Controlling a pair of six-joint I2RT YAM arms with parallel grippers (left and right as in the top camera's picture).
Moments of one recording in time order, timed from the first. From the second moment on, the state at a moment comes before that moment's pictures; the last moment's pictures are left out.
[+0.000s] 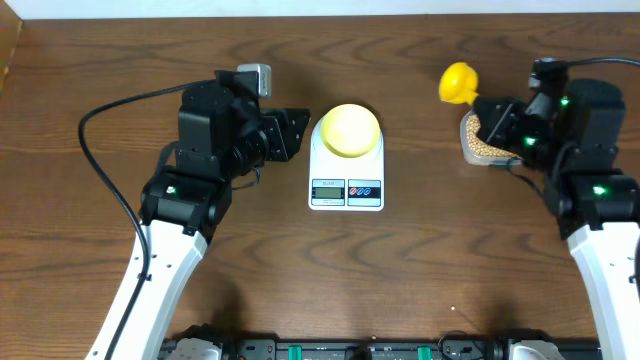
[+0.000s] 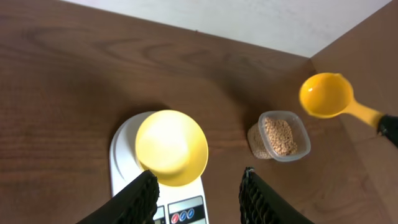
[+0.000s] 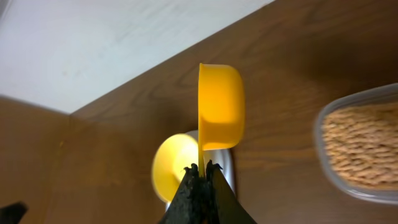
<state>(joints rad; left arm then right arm) -0.25 1.22 1.09 -0.42 0.38 -0.41 0.00 1.20 1.11 -0.48 -0.38 0.51</state>
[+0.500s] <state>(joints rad) -0.25 1.22 1.09 -0.47 0.36 -0.41 -0.22 1.20 1.11 -0.63 -0.25 0.39</state>
